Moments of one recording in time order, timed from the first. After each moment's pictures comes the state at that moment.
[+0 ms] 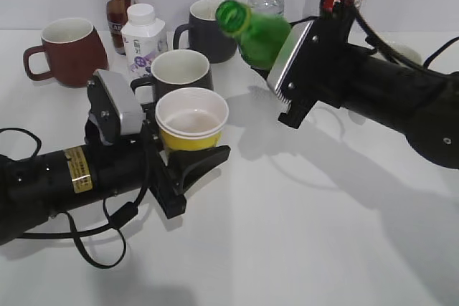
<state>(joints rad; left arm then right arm) -0.54 1.87 -0.52 0.61 -1.16 -0.14 0.47 1.78 -0.73 -0.31 -0.87 -0.69</state>
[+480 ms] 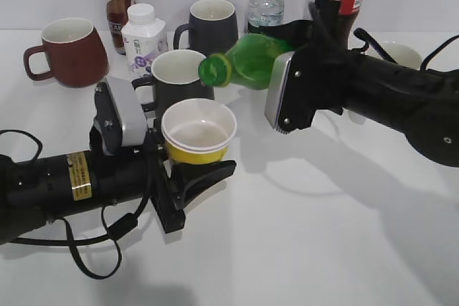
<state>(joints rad) -0.54 1.87 -0.52 0.70 -1.16 -0.15 0.47 1.78 -0.74 -0.35 -0.87 -1.05</state>
